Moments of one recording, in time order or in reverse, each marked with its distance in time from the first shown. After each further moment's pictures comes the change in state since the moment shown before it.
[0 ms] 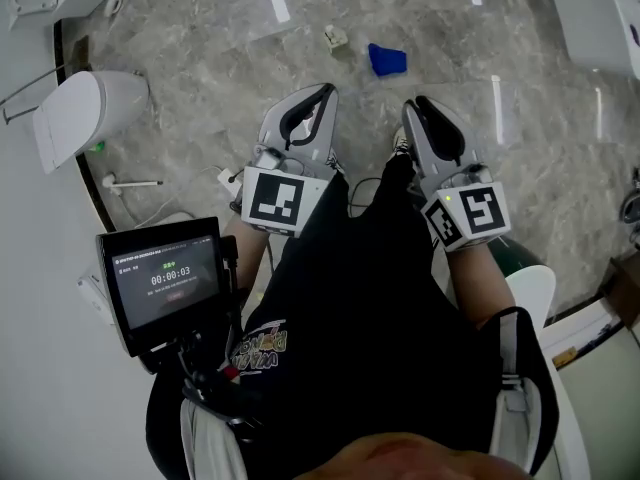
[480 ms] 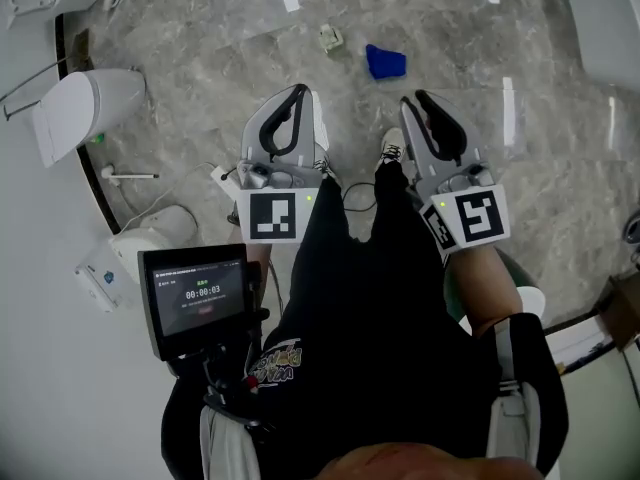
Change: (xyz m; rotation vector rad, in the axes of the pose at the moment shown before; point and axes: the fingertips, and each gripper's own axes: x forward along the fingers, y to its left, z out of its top) left arm 0.094 -0.023 -0.039 0.128 0.015 0.236; right arm 0.017 -0.124 -0.029 -0.070 -0.016 0.092
